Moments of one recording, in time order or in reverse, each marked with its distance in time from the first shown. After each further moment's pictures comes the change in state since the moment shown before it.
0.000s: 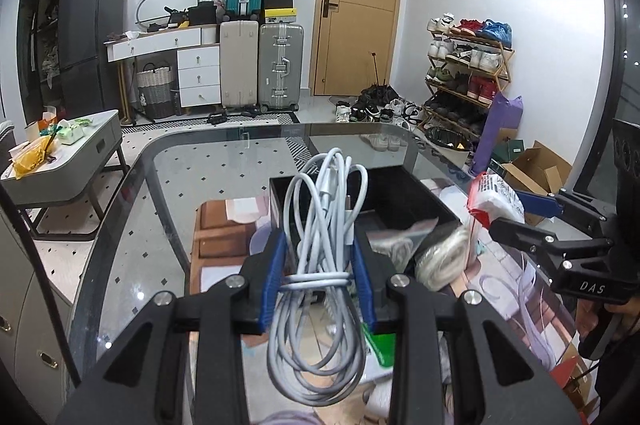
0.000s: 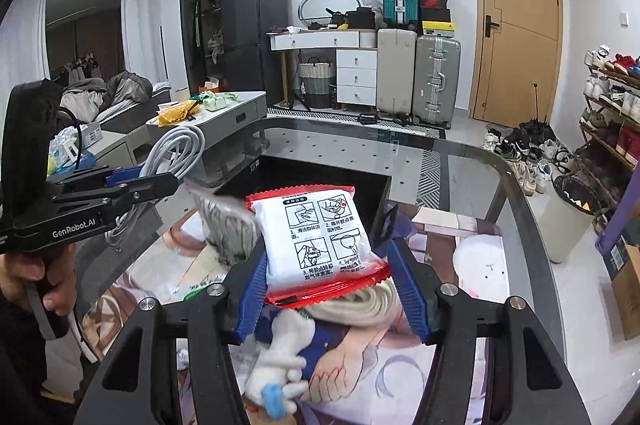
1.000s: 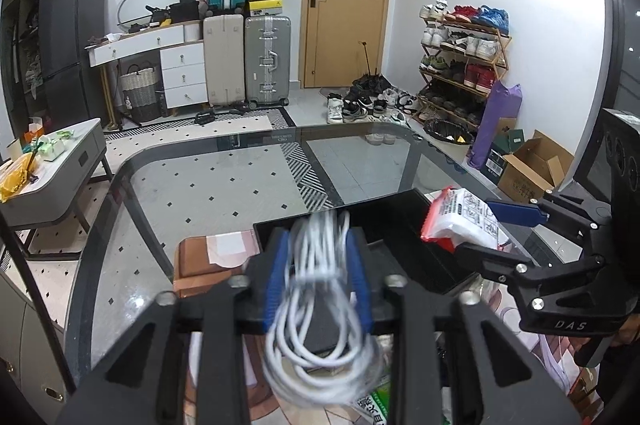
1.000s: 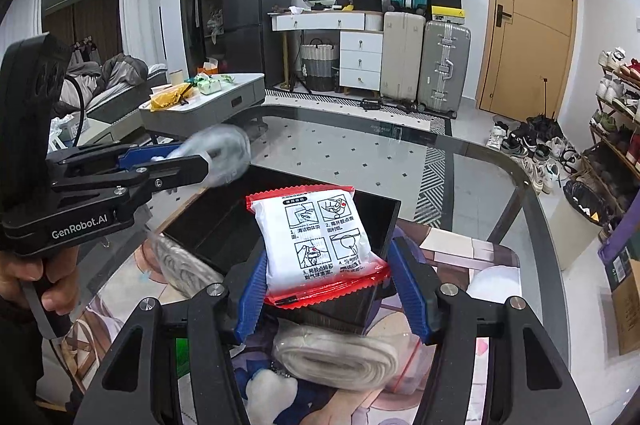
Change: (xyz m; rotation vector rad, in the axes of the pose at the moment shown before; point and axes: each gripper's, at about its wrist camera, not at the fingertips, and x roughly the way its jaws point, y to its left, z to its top) left arm 0.068 -0.007 0.041 0.050 0.047 -0.026; right arm 0.075 -0.007 0.039 -0.032 0.082 -0.002
